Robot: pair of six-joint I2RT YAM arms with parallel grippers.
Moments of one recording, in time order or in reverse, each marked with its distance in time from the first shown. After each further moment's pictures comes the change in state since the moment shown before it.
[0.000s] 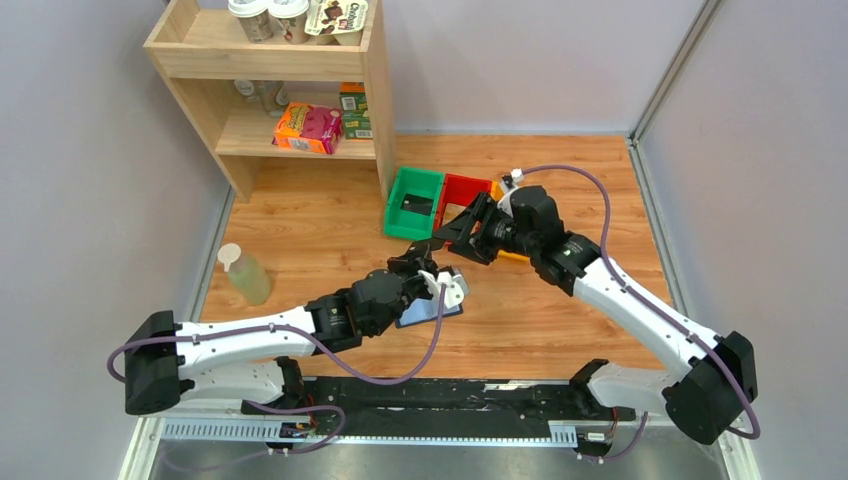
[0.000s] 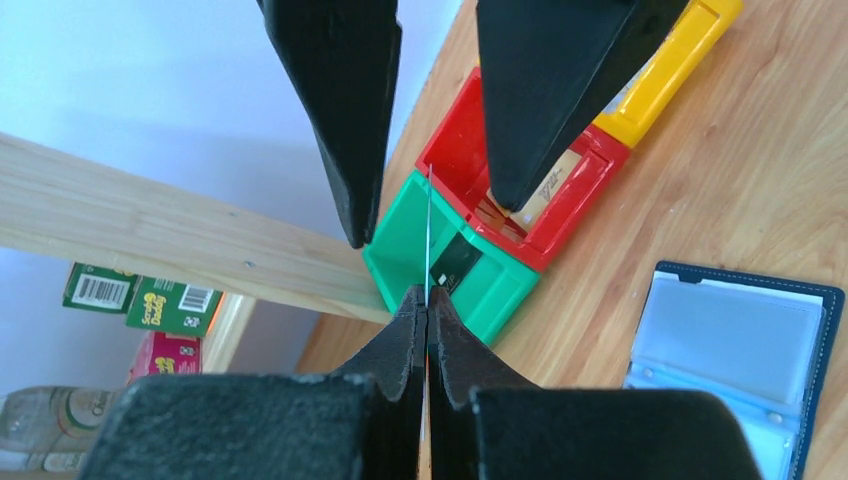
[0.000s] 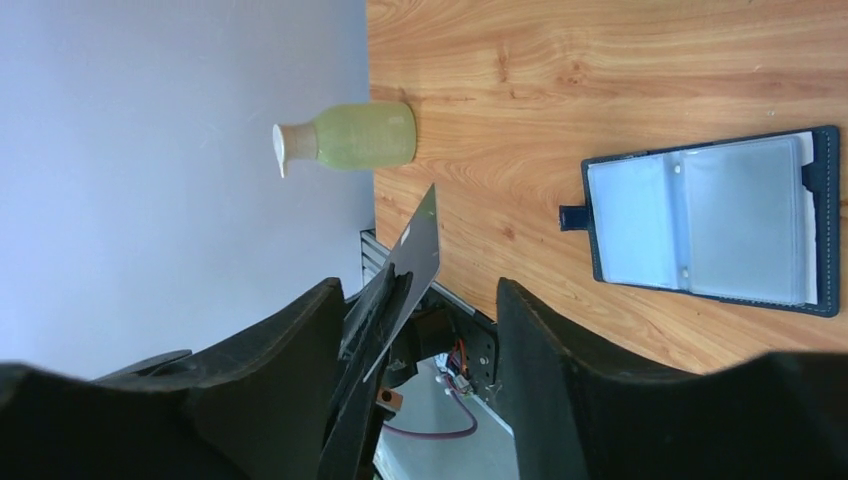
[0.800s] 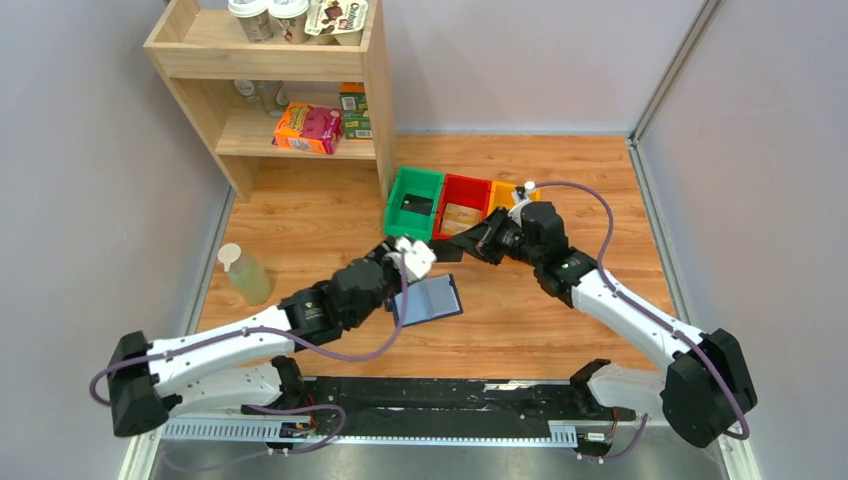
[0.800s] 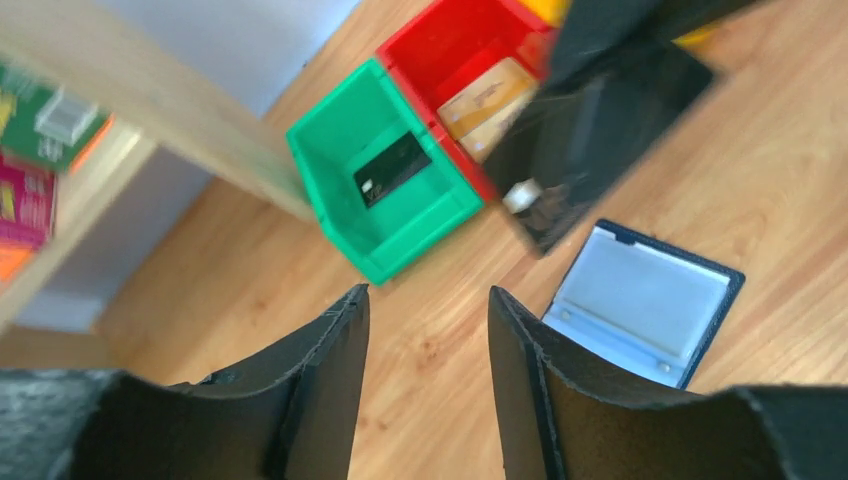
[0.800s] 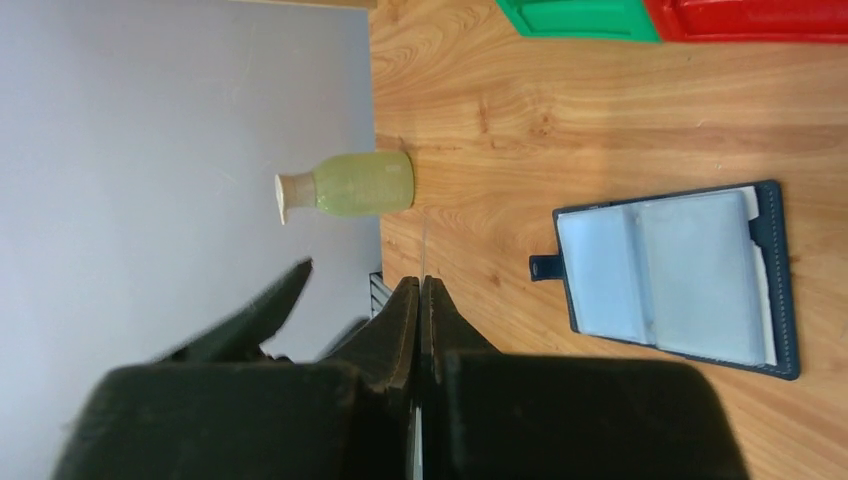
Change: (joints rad) left arm 0.070 -0.089 0.003 -0.222 -0.002 -0.357; right arm -0.069 0.016 -0.208 0.284 -0.010 0.072
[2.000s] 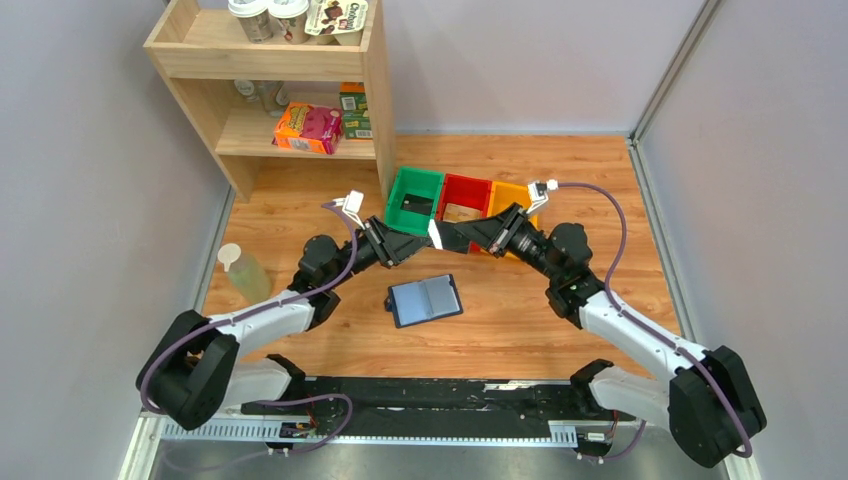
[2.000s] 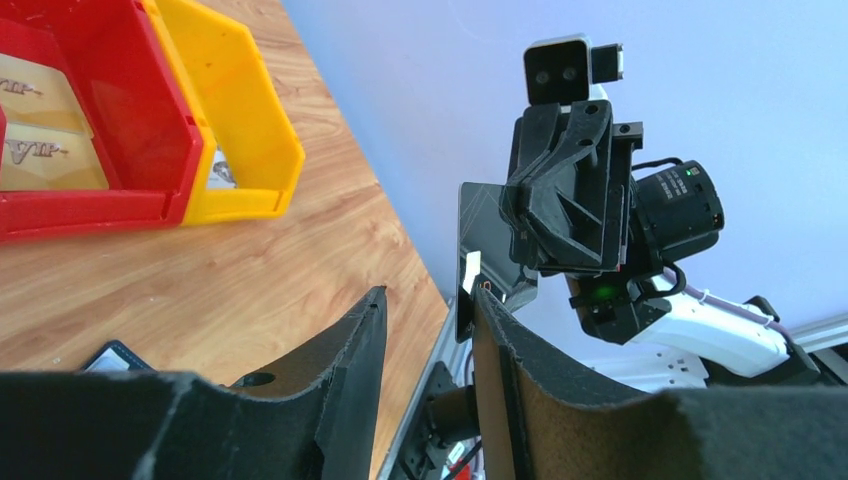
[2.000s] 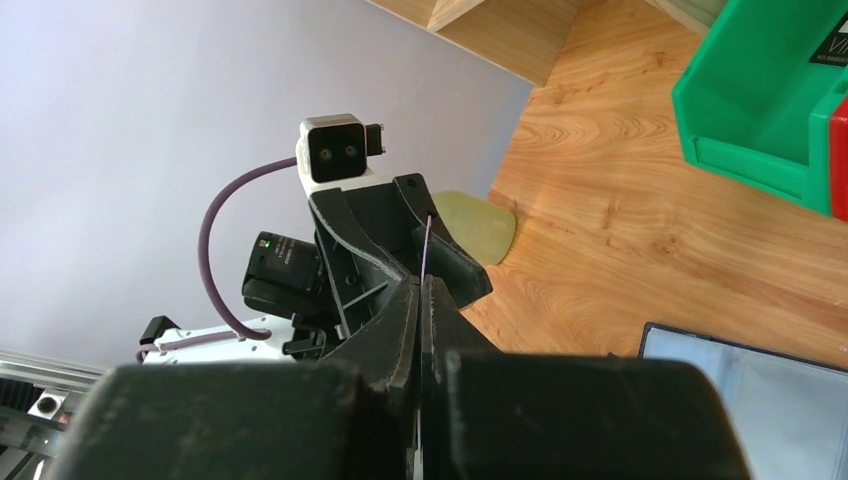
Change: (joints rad) left arm 0.573 0.199 -0.266 0.900 0.962 -1.469; right arm -0.053 -0.119 -0.227 0.584 -0.082 -0.053
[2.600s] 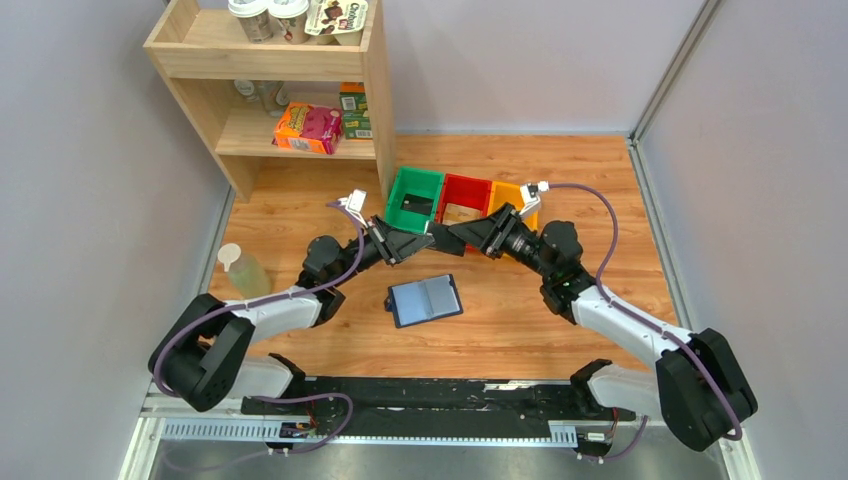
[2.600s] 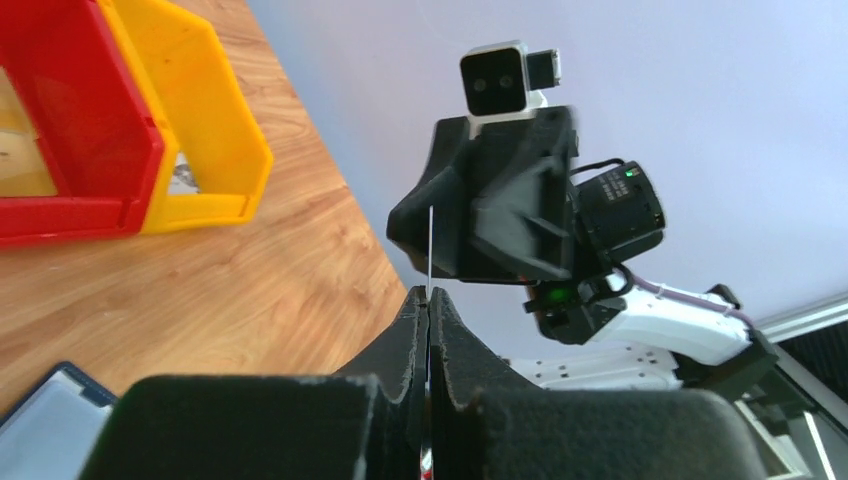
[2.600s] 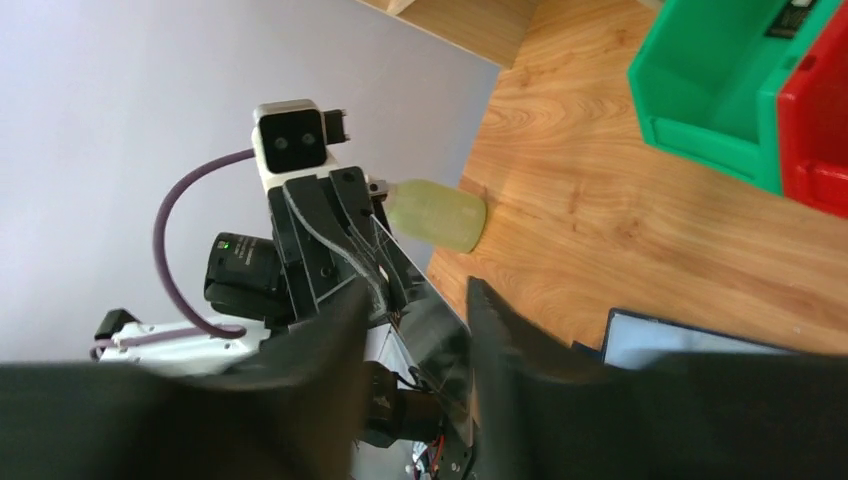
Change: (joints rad) left arm 0.001 0.116 0.000 0.187 0.026 -0.110; right arm -0.002 0.090 -0.012 0.057 -0.015 0.001
